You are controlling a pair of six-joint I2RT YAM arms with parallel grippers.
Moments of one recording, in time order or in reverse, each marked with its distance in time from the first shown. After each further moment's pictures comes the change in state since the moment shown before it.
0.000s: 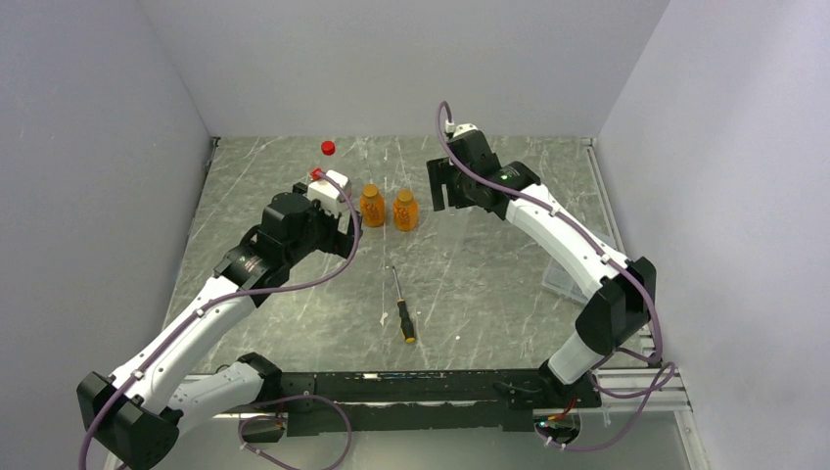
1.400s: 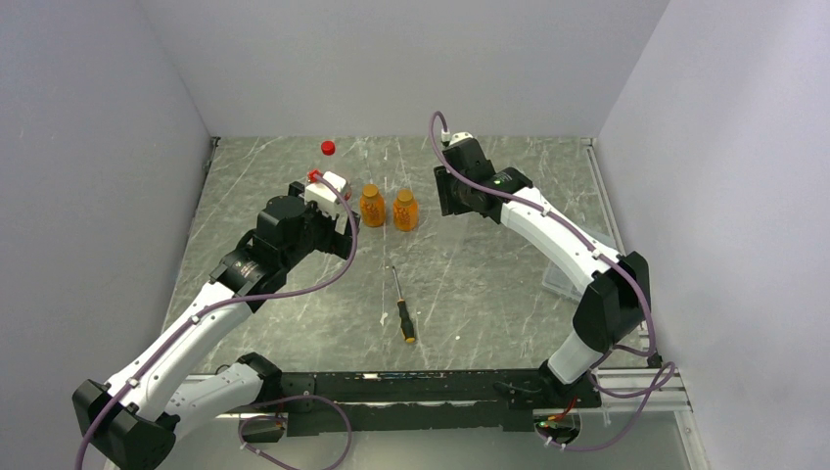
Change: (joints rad) left arm -0.005 -0.031 -0.007 0.017 -0.028 0.050; right arm 0.000 0.013 -0.056 0.045 0.008 -0.019
